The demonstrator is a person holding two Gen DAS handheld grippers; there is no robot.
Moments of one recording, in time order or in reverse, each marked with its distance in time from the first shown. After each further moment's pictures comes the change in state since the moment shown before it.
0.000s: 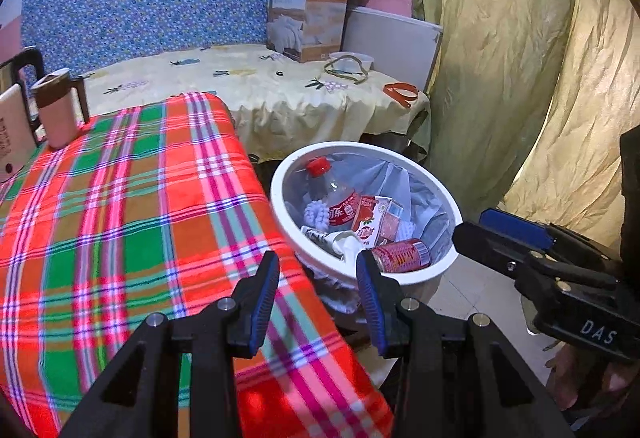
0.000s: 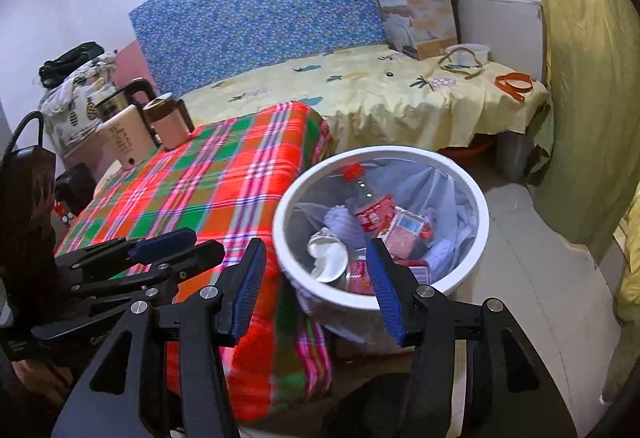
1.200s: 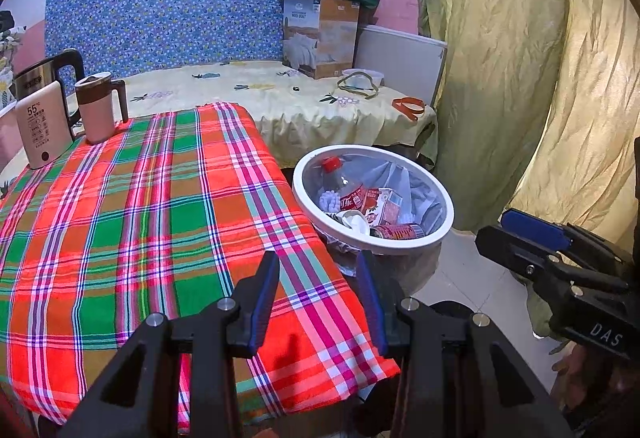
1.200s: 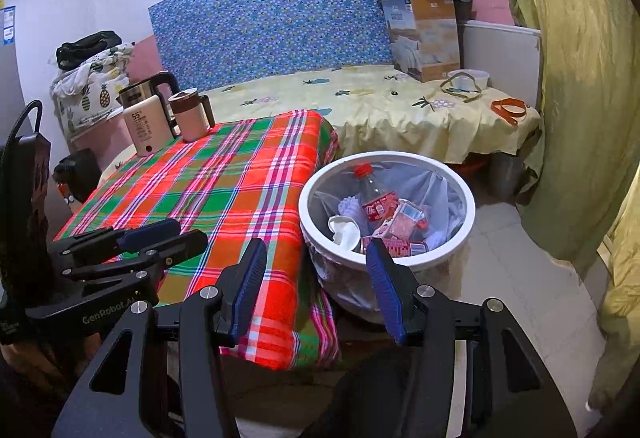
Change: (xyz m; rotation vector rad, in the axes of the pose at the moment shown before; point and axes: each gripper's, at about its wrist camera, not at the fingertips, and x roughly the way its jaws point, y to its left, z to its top) left arm -0.056 0.002 -0.037 -0.010 -0.067 0.048; right arm -0.034 0.035 -0.027 -0.072 -0.057 -0.042
